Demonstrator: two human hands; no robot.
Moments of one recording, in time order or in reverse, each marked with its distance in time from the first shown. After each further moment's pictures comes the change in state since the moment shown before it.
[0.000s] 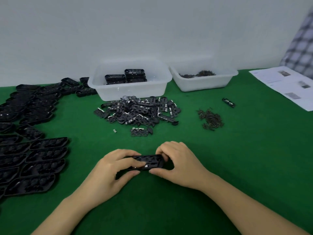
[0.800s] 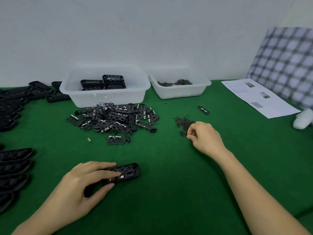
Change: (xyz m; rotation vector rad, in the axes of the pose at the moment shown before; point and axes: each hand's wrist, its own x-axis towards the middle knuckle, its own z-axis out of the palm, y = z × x) left_hand 0.000 0.003 -0.001 -0.001 0.091 0.048; right_hand -0.006 0.094 -0.082 -0.336 0.138 0.584
